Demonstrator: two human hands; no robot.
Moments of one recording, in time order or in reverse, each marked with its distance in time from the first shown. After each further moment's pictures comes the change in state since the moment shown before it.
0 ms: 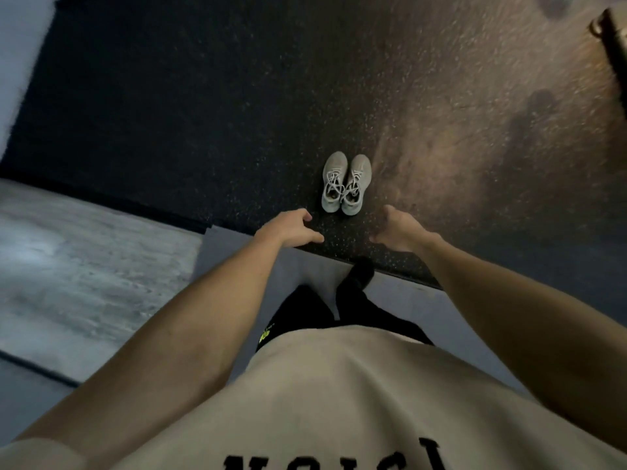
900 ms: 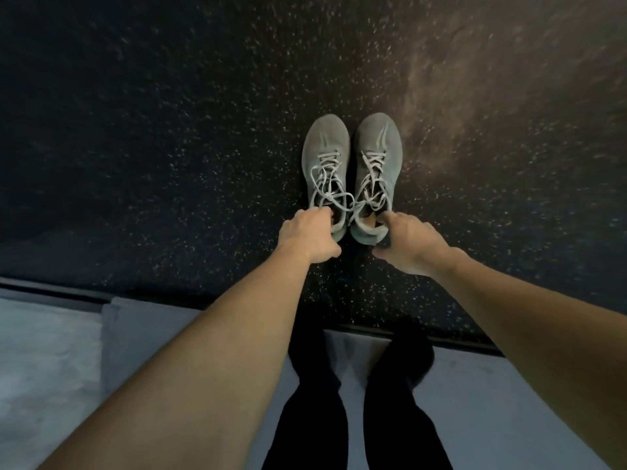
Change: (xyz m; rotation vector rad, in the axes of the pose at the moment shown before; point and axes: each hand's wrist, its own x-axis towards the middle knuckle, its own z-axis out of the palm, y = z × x) left_hand 0.554 -0.034 0.107 0.372 -0.022 0.135; right_hand 0.520 0.119 0.137 -0.172 -0.001 0.046
